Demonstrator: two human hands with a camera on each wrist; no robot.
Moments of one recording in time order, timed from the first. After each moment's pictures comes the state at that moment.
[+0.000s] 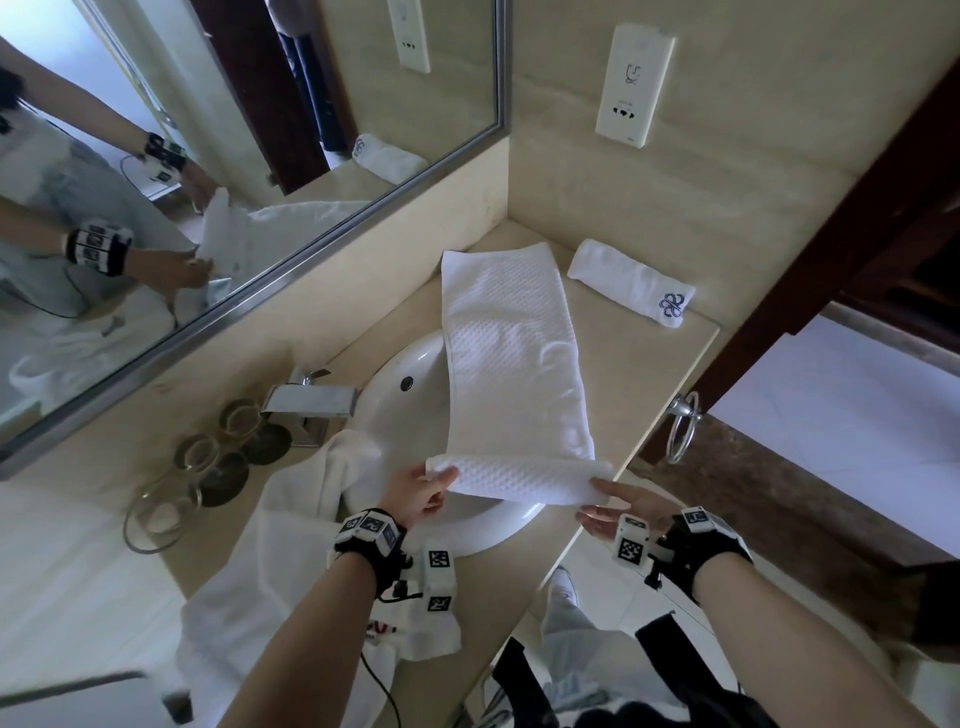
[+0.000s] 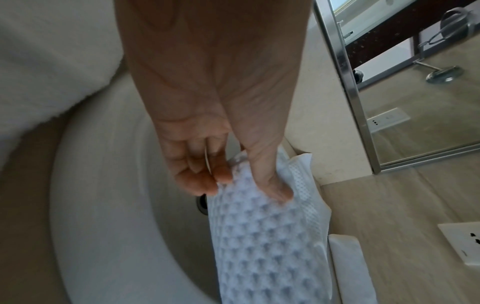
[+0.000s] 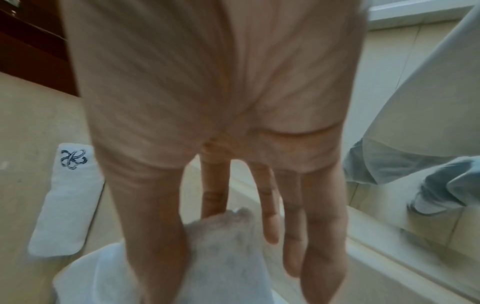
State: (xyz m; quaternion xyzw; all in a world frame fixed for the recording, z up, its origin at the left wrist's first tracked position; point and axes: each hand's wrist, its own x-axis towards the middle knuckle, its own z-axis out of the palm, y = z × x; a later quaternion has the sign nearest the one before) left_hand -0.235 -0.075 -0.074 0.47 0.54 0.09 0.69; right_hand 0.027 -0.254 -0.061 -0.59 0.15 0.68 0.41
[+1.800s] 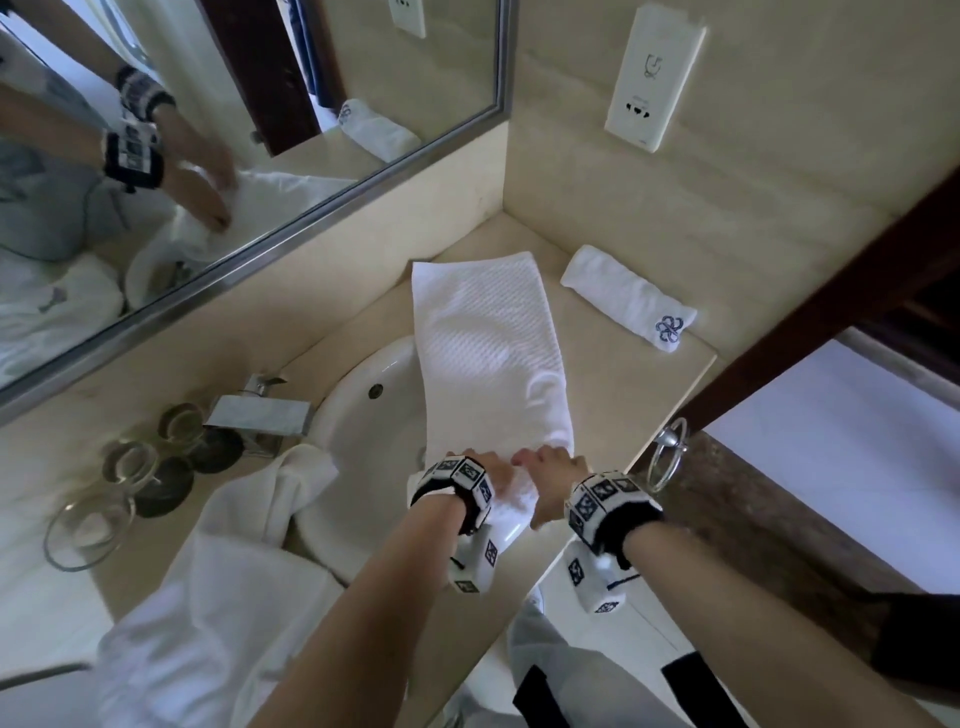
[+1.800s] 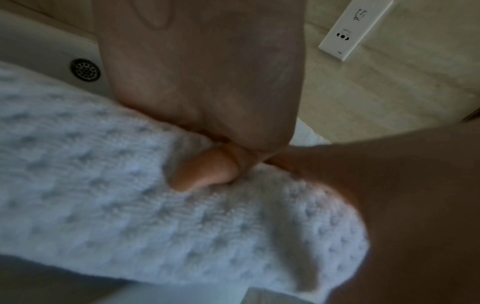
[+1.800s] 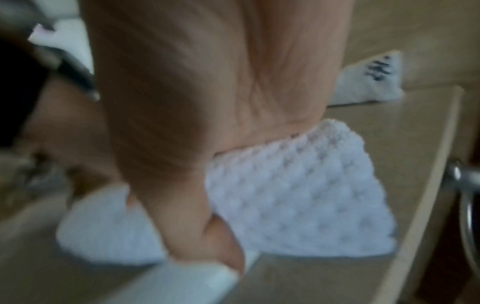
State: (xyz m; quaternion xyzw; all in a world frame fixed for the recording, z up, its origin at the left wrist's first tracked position) left_hand -0.082 -0.075 -0.039 0.86 0.36 -0.32 0.18; right_hand 0.035 -0.143 -0.058 -0.74 -0.55 0.36 -0.12
